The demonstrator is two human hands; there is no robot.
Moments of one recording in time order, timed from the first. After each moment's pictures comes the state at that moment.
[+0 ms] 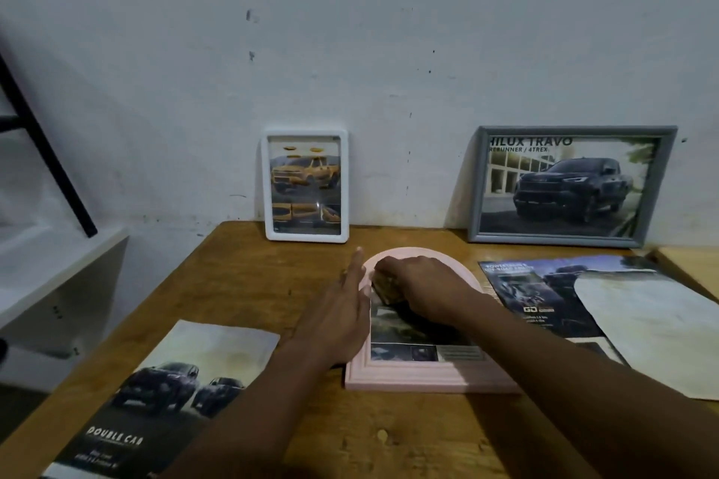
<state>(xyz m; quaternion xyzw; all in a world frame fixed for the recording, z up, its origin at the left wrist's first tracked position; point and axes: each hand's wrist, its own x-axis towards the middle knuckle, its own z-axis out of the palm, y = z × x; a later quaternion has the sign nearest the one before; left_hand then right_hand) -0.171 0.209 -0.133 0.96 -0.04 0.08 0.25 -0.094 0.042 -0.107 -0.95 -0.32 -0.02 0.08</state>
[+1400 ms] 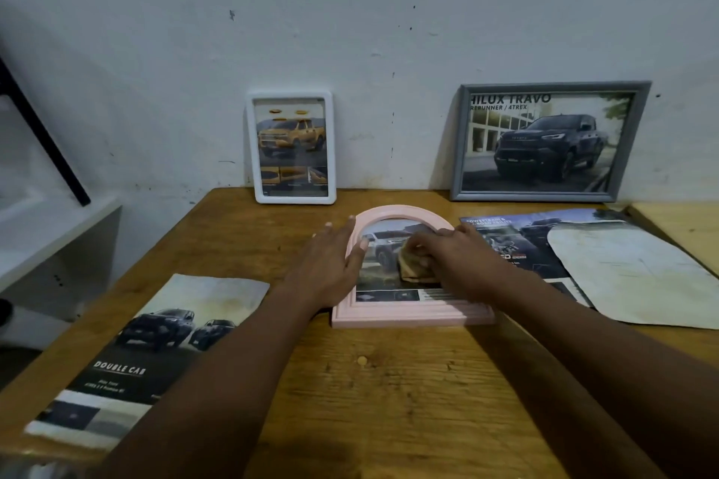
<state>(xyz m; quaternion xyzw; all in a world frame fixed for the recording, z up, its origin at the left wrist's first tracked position) -0.172 0.208 -0.136 0.98 -0.04 0.06 0.19 -0.143 -0.027 -0.103 -0.95 -0.30 -0.06 0.04</state>
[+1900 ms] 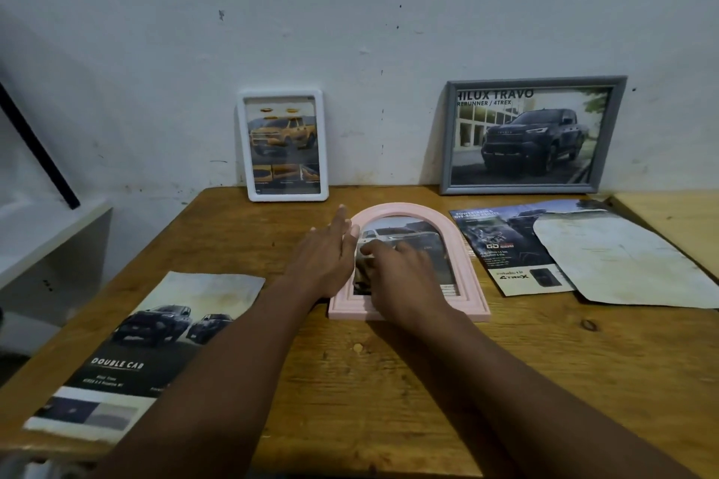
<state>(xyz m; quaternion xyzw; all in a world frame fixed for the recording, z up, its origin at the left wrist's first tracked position) -0.183 0.192 -0.120 0.98 -0.01 0.05 0.21 -0.208 0.039 -0.119 -0.95 -0.20 -0.09 0.23</state>
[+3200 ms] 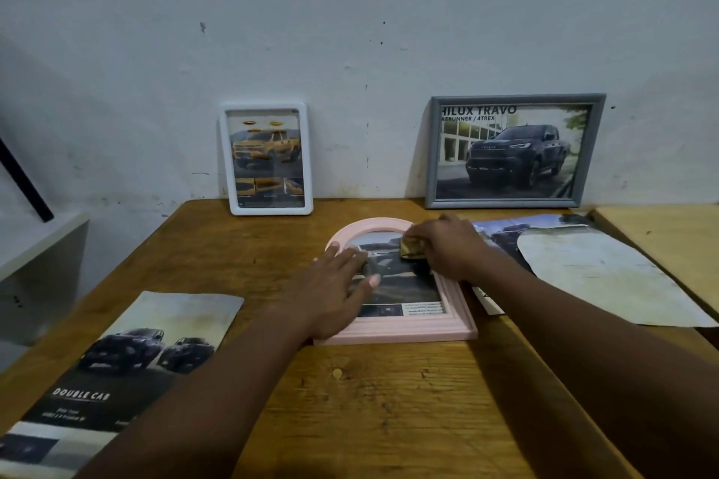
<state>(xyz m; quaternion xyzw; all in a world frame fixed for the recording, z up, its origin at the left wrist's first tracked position) -0.188 0.178 -0.126 0.99 -0.13 -0.03 0.11 -0.096 -0.048 -0.103 -0.97 -0.21 -0.04 0.07</state>
